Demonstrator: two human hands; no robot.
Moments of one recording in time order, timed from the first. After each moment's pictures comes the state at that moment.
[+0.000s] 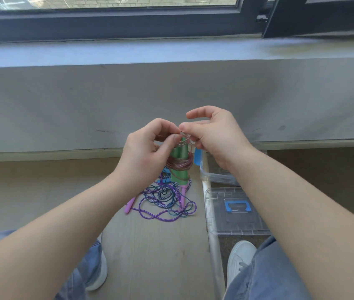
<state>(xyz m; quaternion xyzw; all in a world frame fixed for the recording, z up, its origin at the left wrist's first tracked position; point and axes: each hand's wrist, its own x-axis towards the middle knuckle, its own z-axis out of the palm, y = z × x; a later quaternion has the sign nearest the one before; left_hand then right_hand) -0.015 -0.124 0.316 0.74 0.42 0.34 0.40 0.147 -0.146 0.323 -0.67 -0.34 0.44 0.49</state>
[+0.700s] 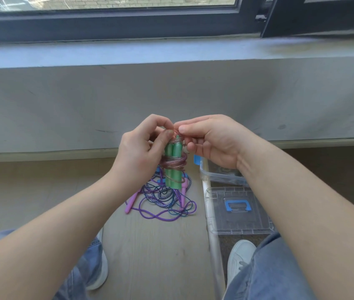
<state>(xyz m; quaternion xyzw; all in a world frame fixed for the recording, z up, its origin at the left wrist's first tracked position) -0.020 -0.125 0.320 0.74 0.42 0.35 0.39 0.152 -0.151 0.339 -0.54 -0.25 0.65 0.47</state>
